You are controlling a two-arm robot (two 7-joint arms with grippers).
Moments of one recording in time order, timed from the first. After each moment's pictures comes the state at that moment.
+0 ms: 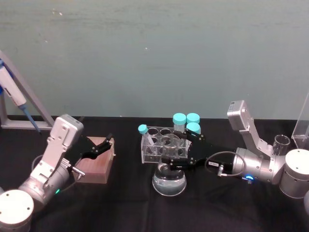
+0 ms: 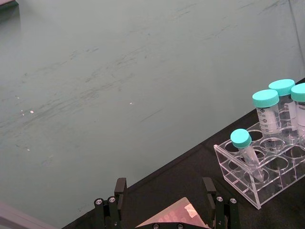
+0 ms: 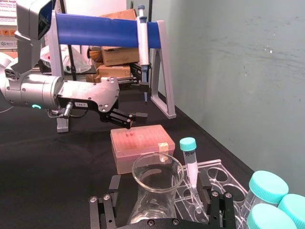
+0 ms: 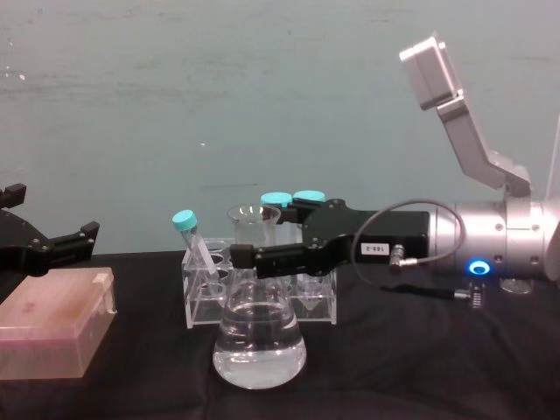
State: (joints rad) left arm -0.20 0.60 0.45 -1.41 -0.25 -0.12 0.03; right arm 0.73 0.17 -0.61 -0.70 0.42 -0.30 0.96
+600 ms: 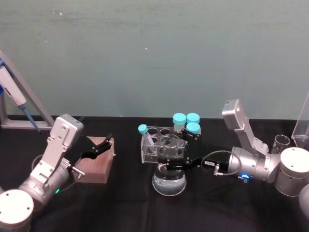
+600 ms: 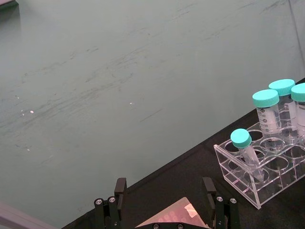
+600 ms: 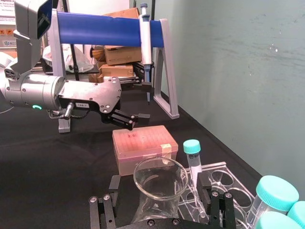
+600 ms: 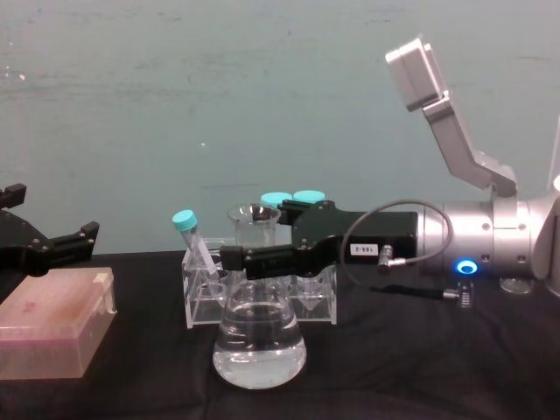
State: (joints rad) left arm -0.20 0.60 0.45 -1.41 -0.25 -0.12 0.03; right arm 0.75 0.14 -0.61 -0.66 0.41 -0.31 0.98
